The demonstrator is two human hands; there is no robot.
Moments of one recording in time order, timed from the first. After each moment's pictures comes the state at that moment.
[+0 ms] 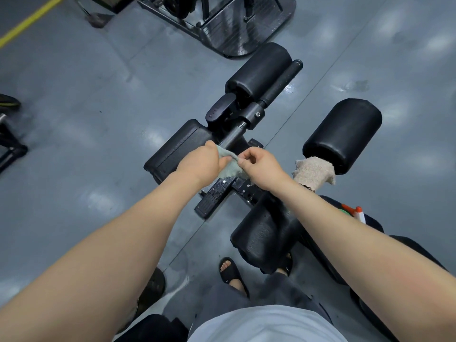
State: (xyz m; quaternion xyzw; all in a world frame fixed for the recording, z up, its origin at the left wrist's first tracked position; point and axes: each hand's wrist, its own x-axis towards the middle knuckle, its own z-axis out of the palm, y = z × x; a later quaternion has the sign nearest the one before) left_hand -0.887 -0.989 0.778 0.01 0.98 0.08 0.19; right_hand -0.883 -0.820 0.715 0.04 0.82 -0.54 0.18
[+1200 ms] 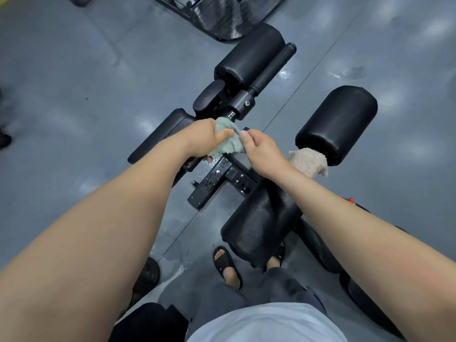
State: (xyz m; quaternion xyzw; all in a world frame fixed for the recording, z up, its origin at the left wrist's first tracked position) left_hand -0.939 -0.976 0.775 0.03 0.92 0.25 0.31; right_hand -0.895 -0.798 0.720 0.02 0.86 -0.49 0.14
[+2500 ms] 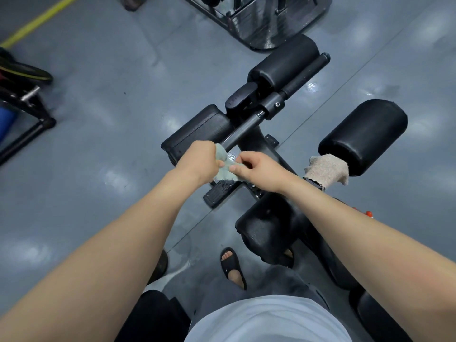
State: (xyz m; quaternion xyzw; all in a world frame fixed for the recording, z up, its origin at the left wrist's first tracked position) left_hand -0.845 -1.008 0.800 -0.09 0.96 0.12 0.22; right_hand -0.857 -0.832 0.728 -0.17 0.80 -0.50 0.28
